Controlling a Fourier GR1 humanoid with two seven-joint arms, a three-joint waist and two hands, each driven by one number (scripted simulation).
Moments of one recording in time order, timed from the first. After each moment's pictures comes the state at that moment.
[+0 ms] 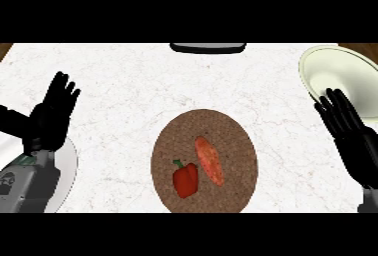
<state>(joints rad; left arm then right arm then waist) -0.25 0.35 0.00 -1.39 0.41 0.23 0.09 -0.03 -0.47 0.07 -1.63 -0.49 0.02 -0.07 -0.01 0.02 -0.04</state>
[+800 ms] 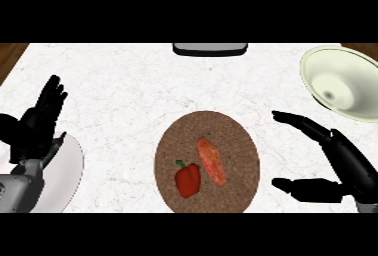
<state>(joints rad) -0.19 0.46 -0.07 -1.44 0.22 0.24 0.06 -0.09 -0.64 0.33 -1.87 0.11 -0.06 0.04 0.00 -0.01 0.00</state>
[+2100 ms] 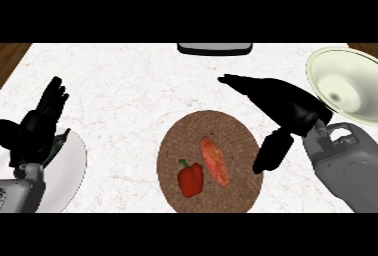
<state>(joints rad) -0.16 0.40 -0.02 -1.50 0.13 0.18 0.09 -0.69 -0.48 0.44 -1.70 0.12 0.49 0.69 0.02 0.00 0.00</state>
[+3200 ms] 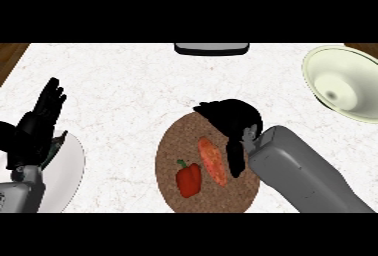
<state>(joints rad) -0.15 0.36 0.03 -1.53 0.09 0.15 0.11 -0.73 -0.27 0.60 -1.42 0.37 0.67 0.65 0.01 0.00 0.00</state>
